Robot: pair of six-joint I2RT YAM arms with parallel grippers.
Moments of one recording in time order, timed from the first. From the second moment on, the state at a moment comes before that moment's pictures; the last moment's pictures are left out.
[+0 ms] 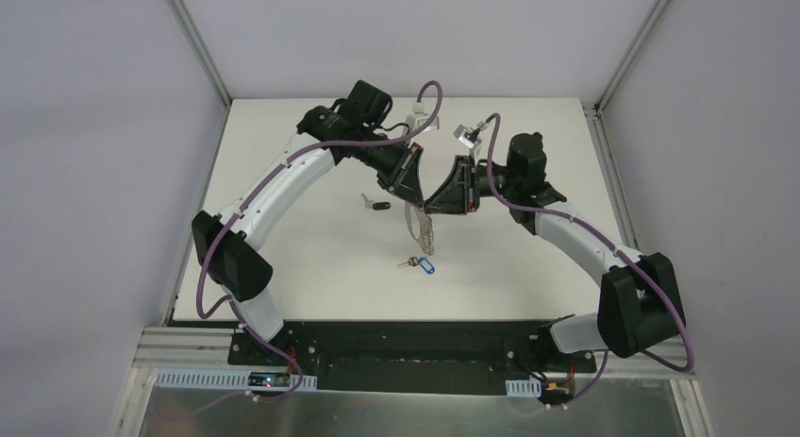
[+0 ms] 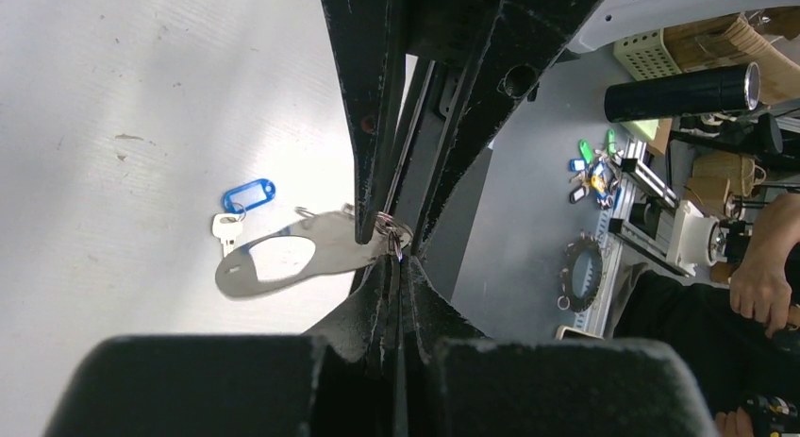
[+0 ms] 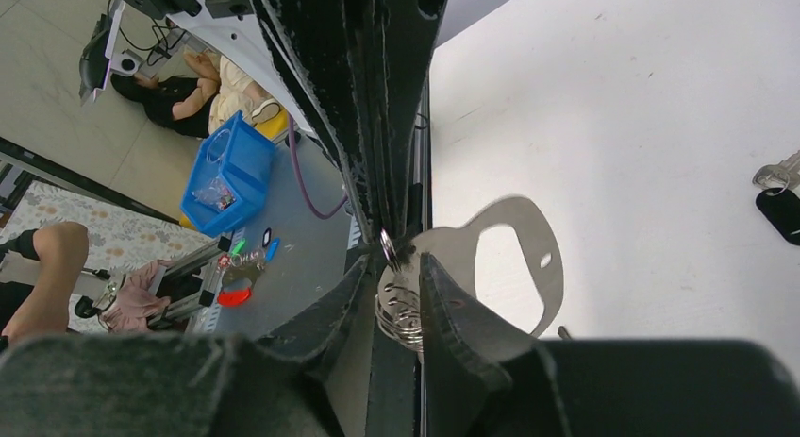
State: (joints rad) left arm -0.61 1.72 1.82 -1.03 0.86 -0.01; right arm 0.41 1.39 0.90 0.36 -1.27 0.54
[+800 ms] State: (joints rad) left arm -0.61 1.72 1.80 -1.02 0.87 -0.01; right arm 0.41 1.39 0.91 0.34 -1.27 0.54
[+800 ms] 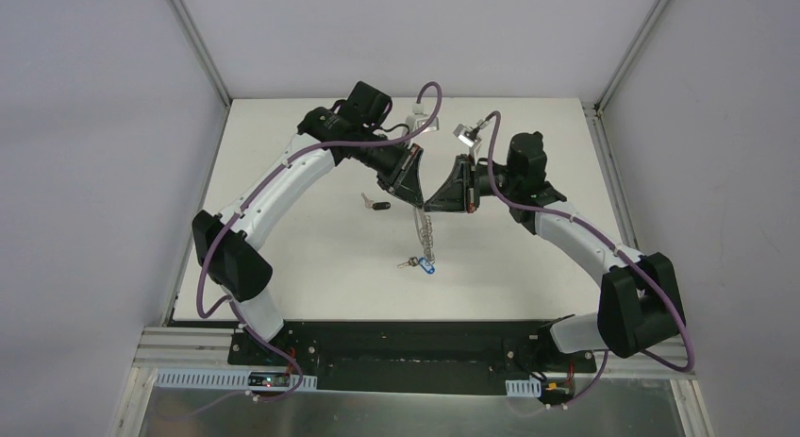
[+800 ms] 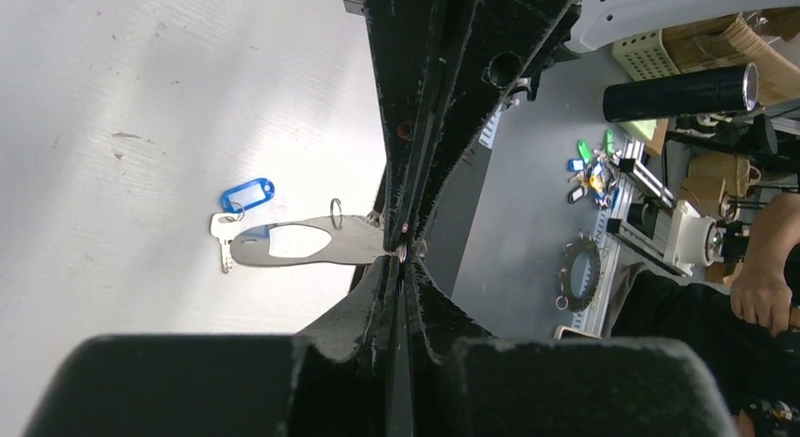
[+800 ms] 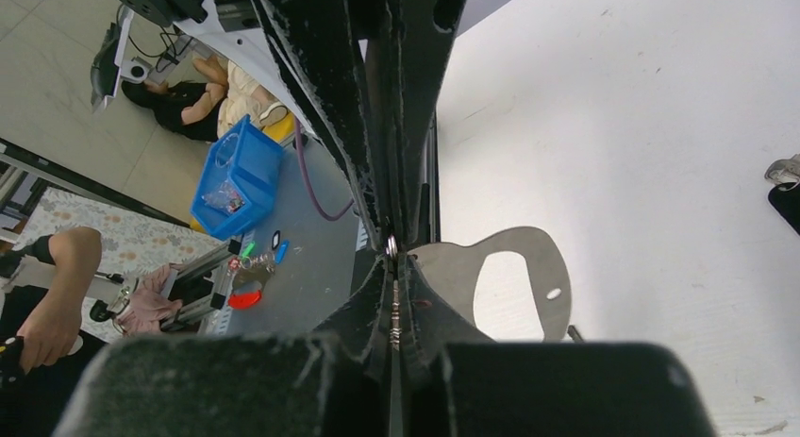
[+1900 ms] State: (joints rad) left arm -0.48 1.61 1.43 -0.27 1.06 -0.64; right arm 0.36 1.42 0.82 0.80 -1.10 1.01
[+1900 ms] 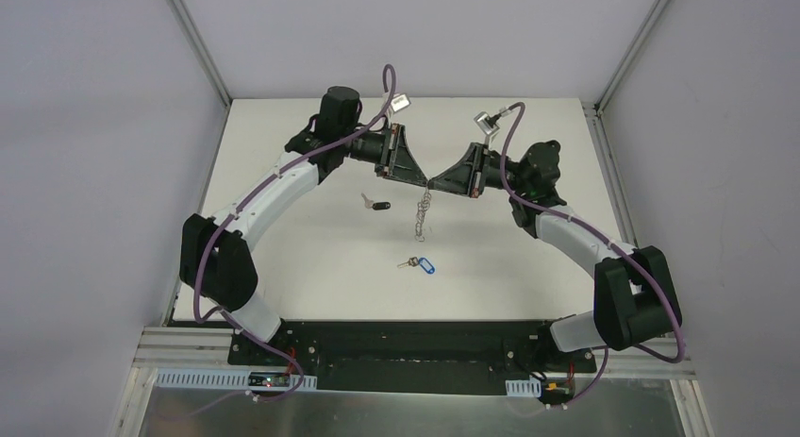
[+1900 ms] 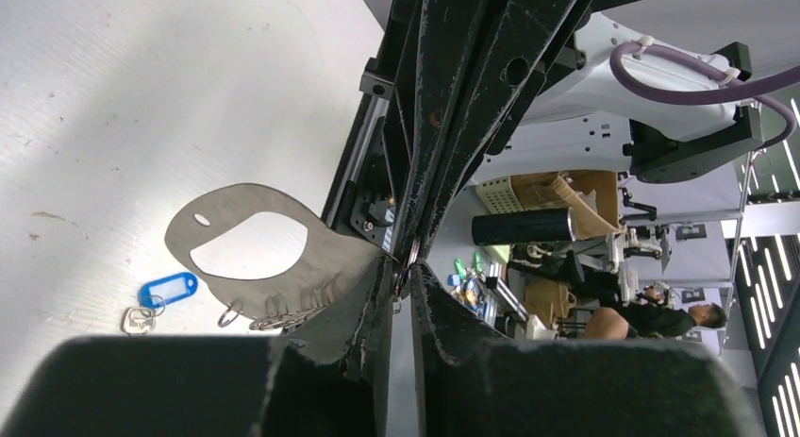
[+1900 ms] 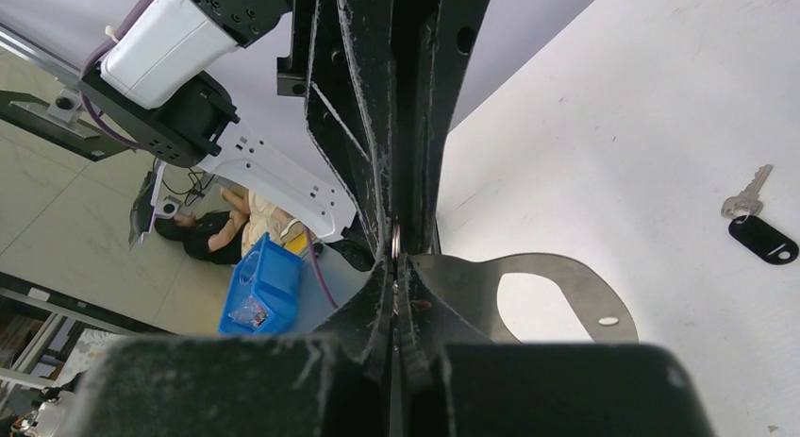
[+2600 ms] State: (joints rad) left arm -0.53 1.64 1.80 -0.93 0.93 -0.07; right arm 0.35 1.41 0.84 0.70 -1.18 0.85
